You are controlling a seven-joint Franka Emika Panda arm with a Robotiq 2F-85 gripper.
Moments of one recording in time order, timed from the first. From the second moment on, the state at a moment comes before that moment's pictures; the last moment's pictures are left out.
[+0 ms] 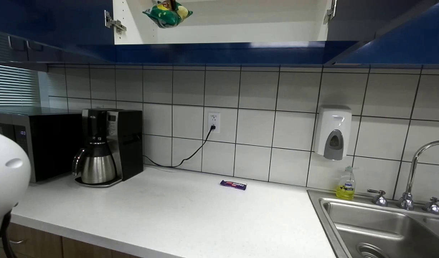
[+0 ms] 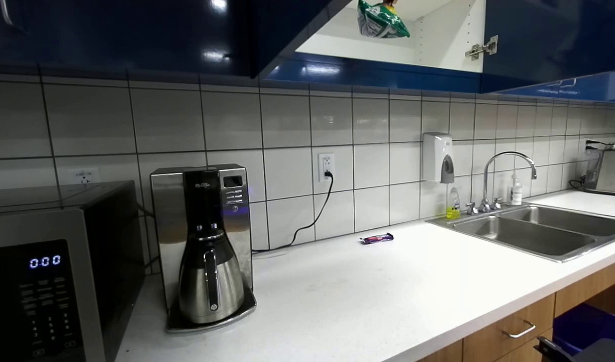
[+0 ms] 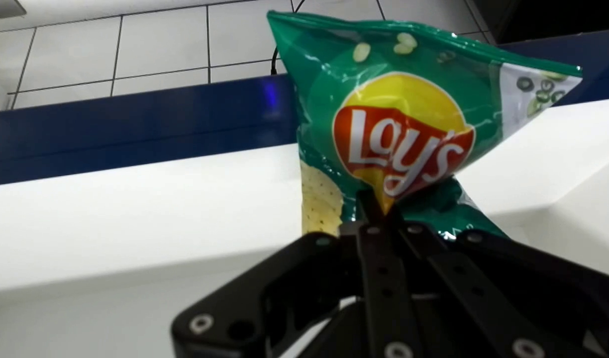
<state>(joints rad) 0.01 -0.38 -0.04 -1.59 0.10 1.96 -0.04</state>
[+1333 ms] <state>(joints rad) 0.01 0.00 -0.05 -1.23 0.08 2.00 0.02</state>
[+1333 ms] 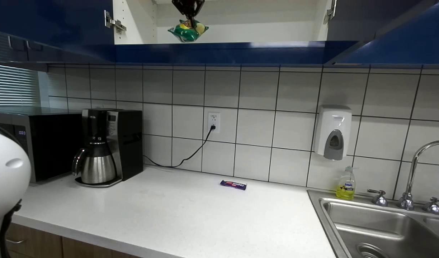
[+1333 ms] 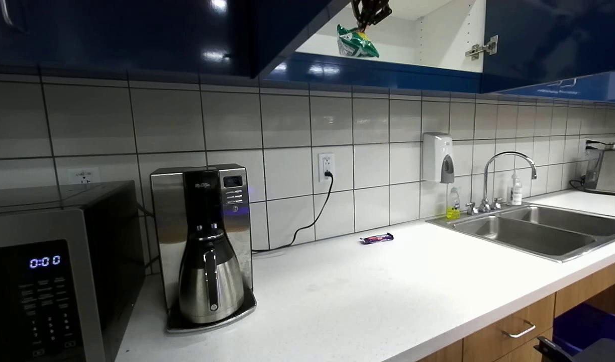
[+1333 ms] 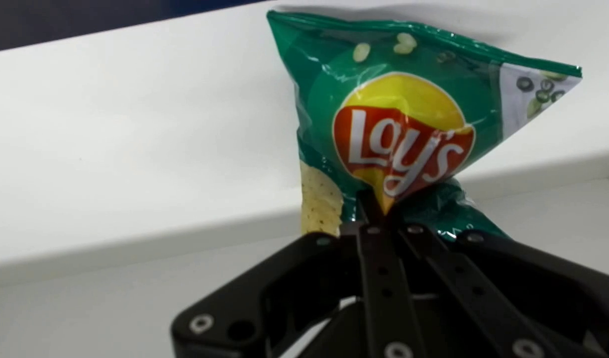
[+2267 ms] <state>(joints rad) 0.01 0.11 -0.07 -1.14 0.07 2.01 0.06</state>
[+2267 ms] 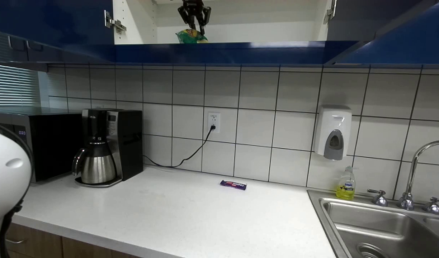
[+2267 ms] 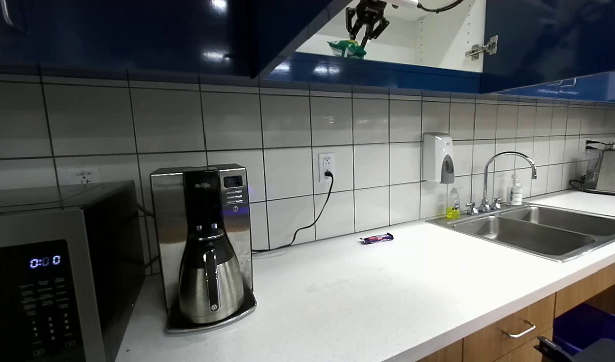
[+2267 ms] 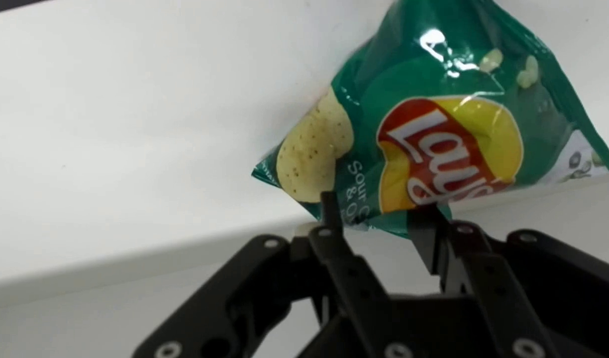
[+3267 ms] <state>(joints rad) 0.01 0.01 -0.07 -1.17 0.08 2.01 0.07</state>
